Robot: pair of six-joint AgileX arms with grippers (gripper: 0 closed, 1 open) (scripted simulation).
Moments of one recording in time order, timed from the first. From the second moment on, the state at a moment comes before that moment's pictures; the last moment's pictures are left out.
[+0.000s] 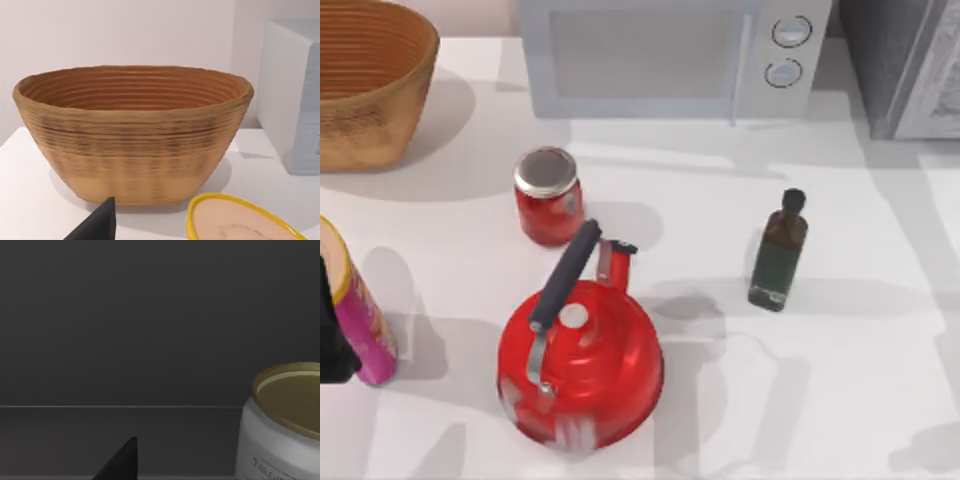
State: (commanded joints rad) left arm 0.00 0.00 0.00 0.00 0.00 0.00; right arm 0.13 1.56 1.81 -0.24 0.15 0.02
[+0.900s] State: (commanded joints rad) left arm 0.00 0.00 0.00 0.00 0.00 0.00; right arm 0.13 1.56 1.81 -0.24 0.15 0.02
